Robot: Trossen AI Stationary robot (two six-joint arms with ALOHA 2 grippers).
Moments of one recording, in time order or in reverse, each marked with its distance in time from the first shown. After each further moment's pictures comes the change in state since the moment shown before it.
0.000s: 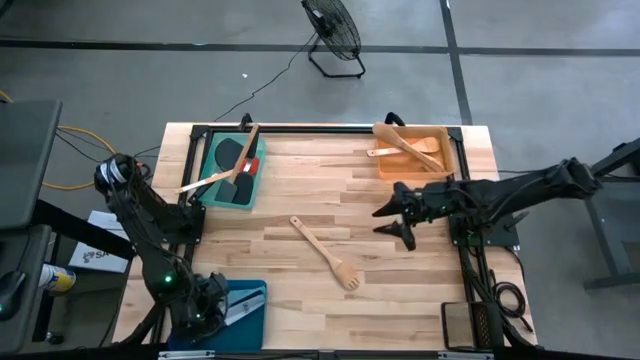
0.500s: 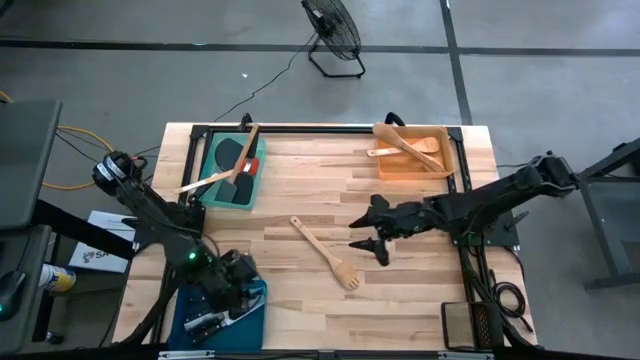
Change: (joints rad) left arm 0.278 -0.039 -0.001 0.067 -0.152 0.566; right arm 0.112 0.331 0.143 0.160 0.147 0.014
